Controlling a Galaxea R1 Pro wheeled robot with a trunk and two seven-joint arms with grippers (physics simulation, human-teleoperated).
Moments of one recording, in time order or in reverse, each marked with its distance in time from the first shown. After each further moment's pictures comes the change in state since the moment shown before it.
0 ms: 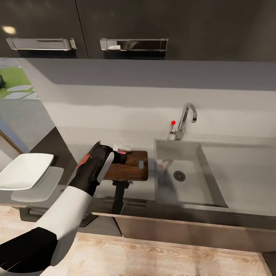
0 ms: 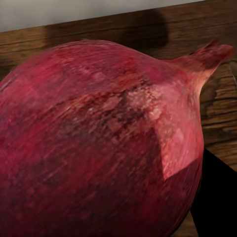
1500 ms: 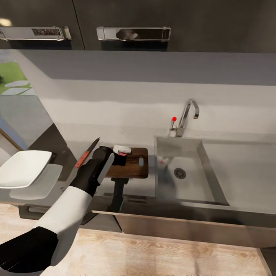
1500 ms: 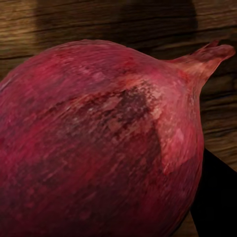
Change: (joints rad) left arm 0.000 0.000 0.000 0.032 0.000 -0.002 0.000; right arm 0.000 0.000 0.000 -0.002 -0.003 0.000 0.001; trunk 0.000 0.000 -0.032
